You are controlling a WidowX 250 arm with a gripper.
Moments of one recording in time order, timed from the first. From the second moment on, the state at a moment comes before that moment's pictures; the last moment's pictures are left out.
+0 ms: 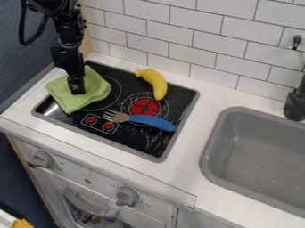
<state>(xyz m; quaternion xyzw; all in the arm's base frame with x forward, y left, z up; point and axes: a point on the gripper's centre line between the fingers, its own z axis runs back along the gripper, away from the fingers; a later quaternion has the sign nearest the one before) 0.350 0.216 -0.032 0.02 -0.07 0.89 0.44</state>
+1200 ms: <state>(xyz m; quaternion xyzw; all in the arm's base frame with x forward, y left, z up) 0.254 0.210 -0.036 0.11 -0.04 0.91 0.40</state>
